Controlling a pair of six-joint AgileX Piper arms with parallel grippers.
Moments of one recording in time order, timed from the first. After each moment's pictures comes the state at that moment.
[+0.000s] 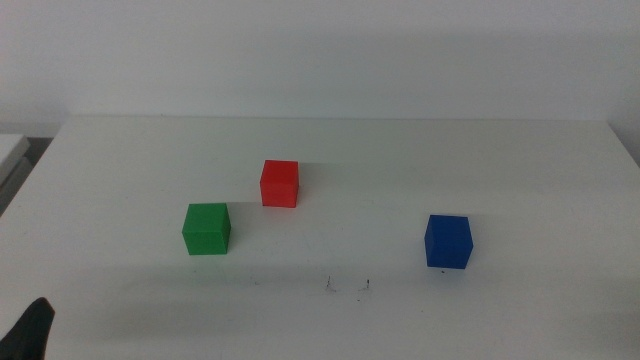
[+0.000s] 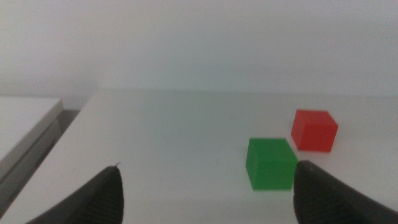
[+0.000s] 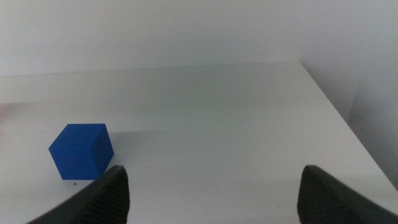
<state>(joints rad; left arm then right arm) -0.07 0.01 -0.01 0.02 0.20 -0.12 0.00 0.01 0.00 -0.01 0.29 0.06</state>
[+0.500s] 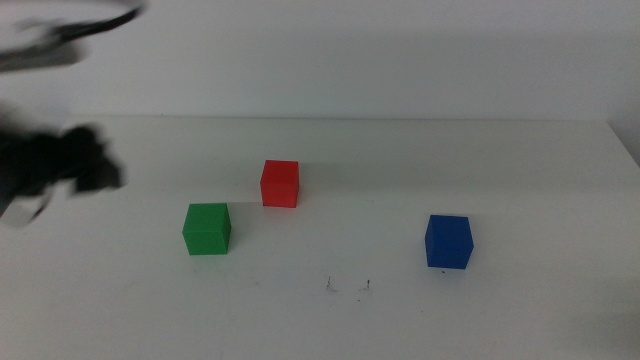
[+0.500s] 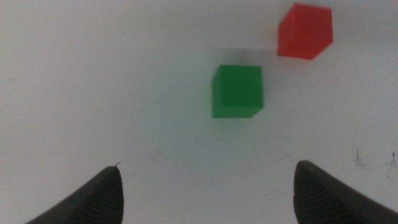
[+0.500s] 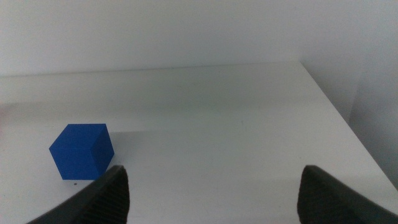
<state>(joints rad) -0.11 1.11 -0.99 -0.11 0.91 -0.11 0.00 0.01 0.00 -0.01 0.29 0.06</state>
